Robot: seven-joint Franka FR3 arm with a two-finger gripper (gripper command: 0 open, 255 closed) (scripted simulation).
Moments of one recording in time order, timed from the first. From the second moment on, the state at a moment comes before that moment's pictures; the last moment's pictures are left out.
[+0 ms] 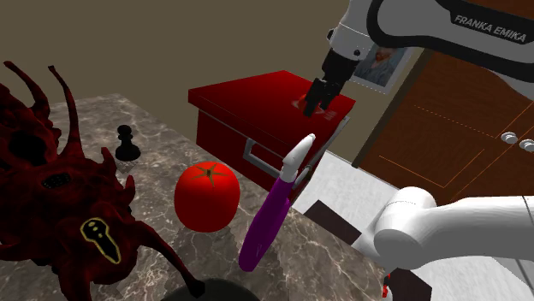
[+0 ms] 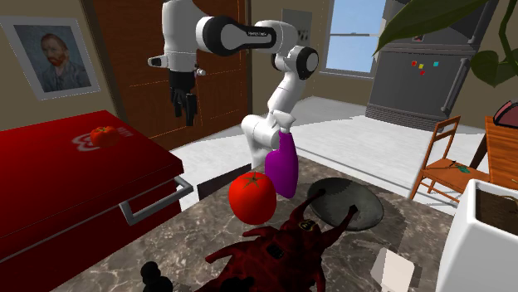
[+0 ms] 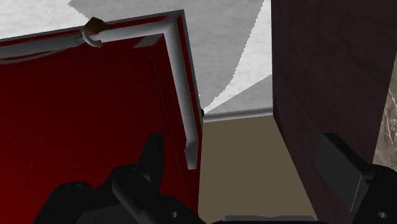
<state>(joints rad) -0.01 -0.76 0.02 -2.30 -0.03 1.64 -0.03</state>
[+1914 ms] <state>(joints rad) 0.10 0.03 0.47 -1.71 -0.08 1.80 0.59</state>
